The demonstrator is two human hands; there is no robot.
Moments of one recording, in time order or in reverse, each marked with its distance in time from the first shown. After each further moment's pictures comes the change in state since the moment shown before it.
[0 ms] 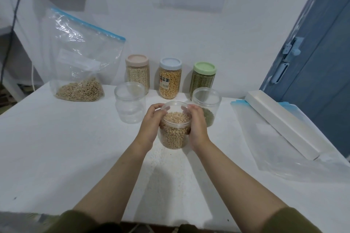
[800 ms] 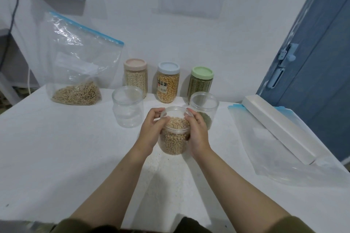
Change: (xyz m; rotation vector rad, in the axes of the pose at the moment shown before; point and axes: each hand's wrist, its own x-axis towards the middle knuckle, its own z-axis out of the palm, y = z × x) left_hand -0.005 -0.003 0.004 0.036 -0.009 0.058; right_hand -0.001 0.007 -0.012 0.032 -0.025 0.002
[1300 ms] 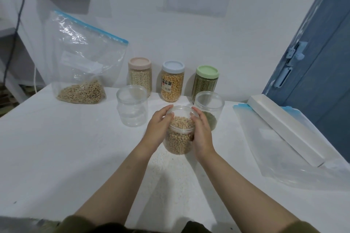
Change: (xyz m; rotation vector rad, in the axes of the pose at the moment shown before) left_hand 0.009 0.004 0.003 0.136 -0.010 -0.026; right_hand -0.003 0.002 0.002 -0.080 0.007 -0.057
